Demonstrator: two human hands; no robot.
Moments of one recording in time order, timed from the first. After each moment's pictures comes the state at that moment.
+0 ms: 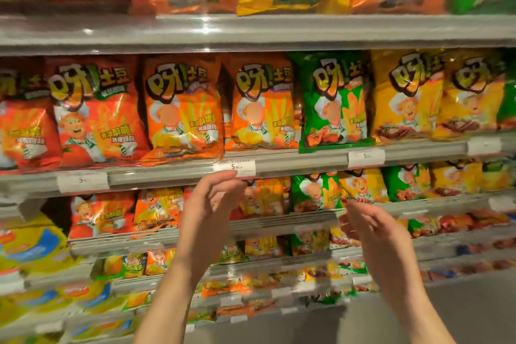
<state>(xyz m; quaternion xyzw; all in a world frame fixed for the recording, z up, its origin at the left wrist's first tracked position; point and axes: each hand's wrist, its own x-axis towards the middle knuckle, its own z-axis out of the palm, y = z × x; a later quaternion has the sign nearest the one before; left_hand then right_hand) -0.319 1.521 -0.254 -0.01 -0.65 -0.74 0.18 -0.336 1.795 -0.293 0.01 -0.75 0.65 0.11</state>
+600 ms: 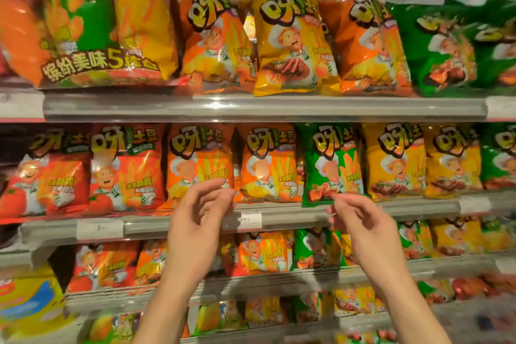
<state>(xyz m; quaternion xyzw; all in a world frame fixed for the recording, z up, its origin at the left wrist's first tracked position) -0.317 1.502 -0.188 -0.03 -0.68 -0.66 0.31 -0.364 1.756 -0.203 0.08 -0.74 0.65 0.18</state>
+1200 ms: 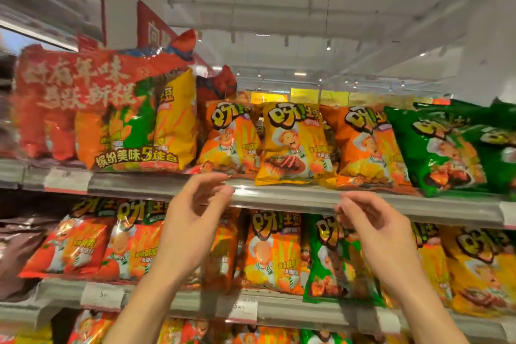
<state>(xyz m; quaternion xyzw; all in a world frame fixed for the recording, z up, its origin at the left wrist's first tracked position) -0.344 1.505 -0.068 -0.06 -0.70 -0.56 0.43 -0.423 1.776 -0.069 0.24 -0.71 0.61 0.26</state>
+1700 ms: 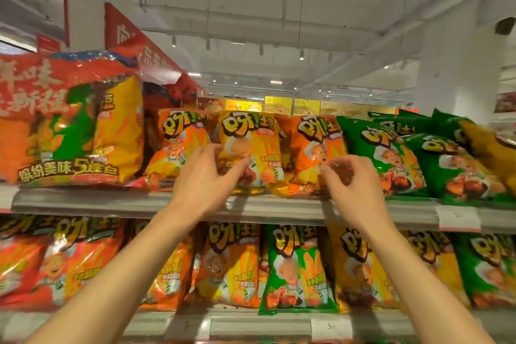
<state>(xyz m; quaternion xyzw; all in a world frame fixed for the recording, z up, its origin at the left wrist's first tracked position) -0.427 1.567 0.008 0.01 -0.86 -0.30 0.42 -0.492 1.827 -0.002 0.15 -0.81 0.40 0.39</state>
